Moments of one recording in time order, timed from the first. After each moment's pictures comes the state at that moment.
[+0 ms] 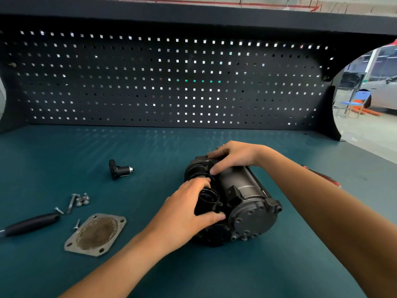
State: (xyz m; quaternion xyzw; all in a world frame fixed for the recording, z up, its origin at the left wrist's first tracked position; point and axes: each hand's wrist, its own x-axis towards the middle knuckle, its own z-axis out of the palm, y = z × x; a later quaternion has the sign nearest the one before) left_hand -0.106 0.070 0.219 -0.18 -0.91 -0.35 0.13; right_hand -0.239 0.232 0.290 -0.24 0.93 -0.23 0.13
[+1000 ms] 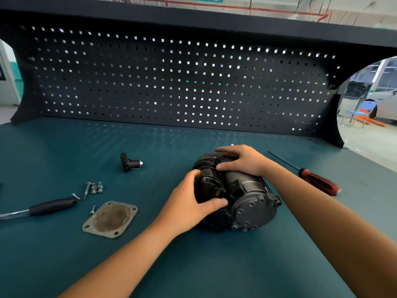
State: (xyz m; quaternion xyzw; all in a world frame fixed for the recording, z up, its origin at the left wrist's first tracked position) left_hand -0.108 0.066 0.209 -0.09 -0.87 -0.47 0.11; right_hand -0.227 0.237 0.266 -0.24 0.93 -0.28 -0.01
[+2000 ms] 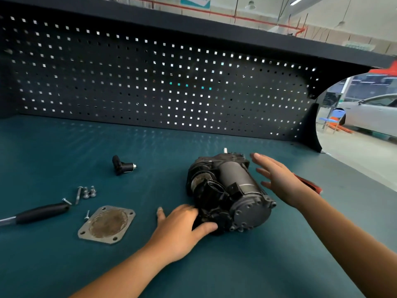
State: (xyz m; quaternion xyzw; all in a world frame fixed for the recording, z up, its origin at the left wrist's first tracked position) left_hand -0.092 0.057 0.189 -0.12 -0.96 -0.25 0.02; right_hand -0.172 0.285 0.256 -0.07 0.80 -0.59 0.00
